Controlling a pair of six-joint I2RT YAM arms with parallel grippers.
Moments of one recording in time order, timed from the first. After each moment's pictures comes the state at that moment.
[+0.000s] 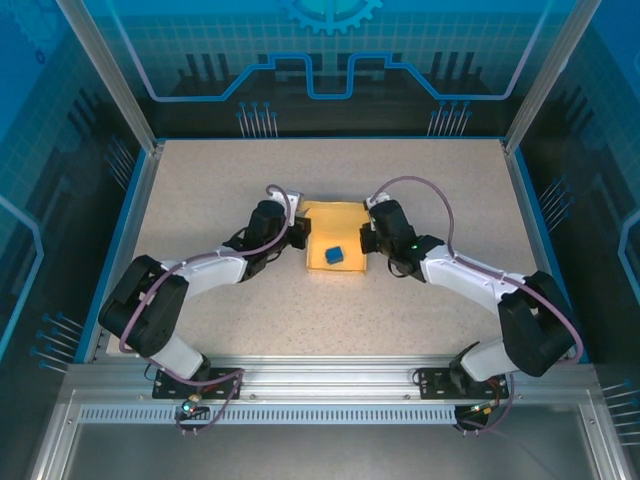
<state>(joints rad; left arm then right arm) -0.50 1.57 0.77 0.30 0.04 -0.34 0.60 1.46 0.88 -0.12 0.28 0.25</state>
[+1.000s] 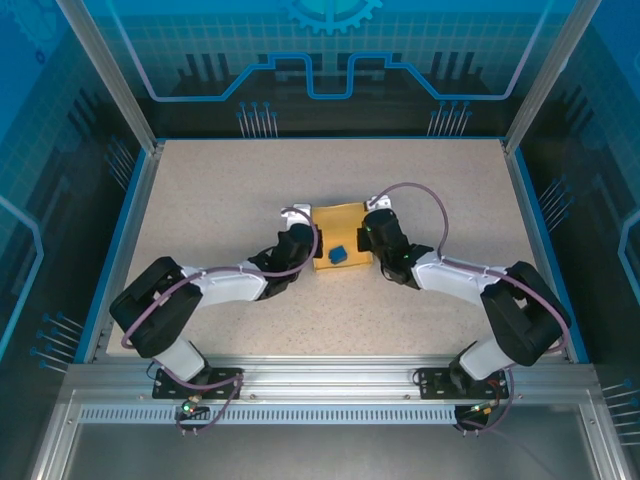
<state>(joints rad) -0.74 1.61 0.75 0.38 -0.51 -0.46 0.63 1.51 0.76 0.14 0.40 0.29</state>
